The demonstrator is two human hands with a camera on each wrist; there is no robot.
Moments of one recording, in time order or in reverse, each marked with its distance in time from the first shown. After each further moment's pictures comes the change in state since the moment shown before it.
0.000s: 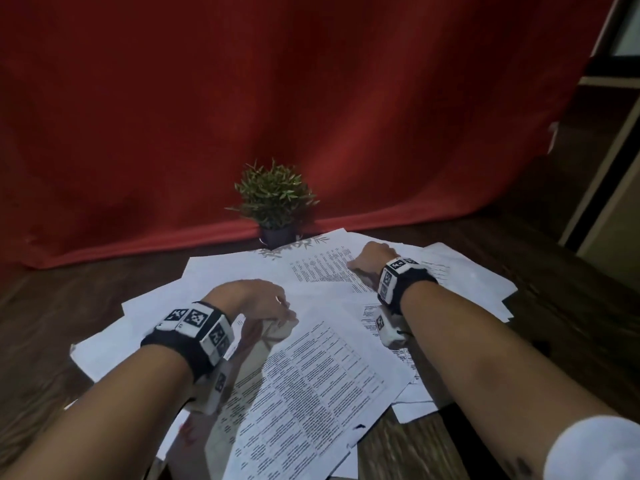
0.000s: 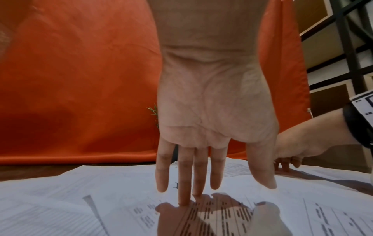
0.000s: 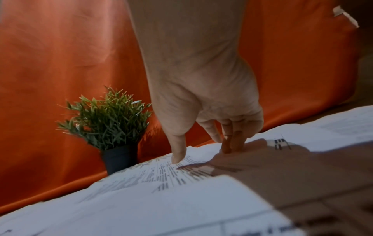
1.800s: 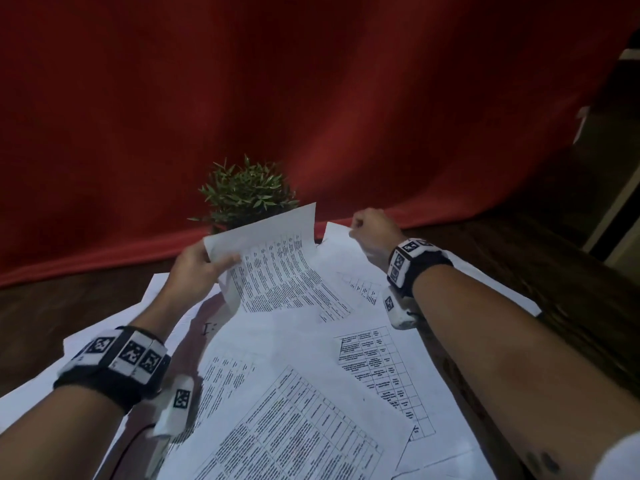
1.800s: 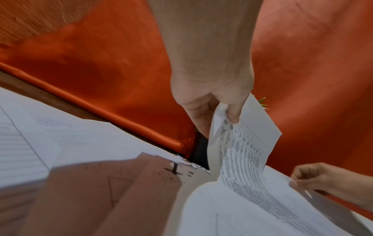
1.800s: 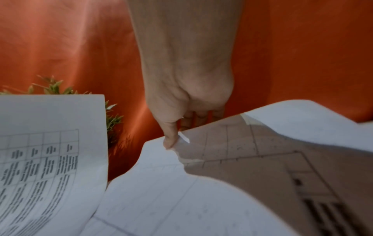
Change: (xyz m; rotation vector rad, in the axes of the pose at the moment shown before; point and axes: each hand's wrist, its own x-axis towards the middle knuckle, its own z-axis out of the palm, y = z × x) left_hand 0.091 -0.077 -0.026 -1.015 0.822 0.145; right_hand 0.103 0.021 -0.028 0.305 0.301 -0.202
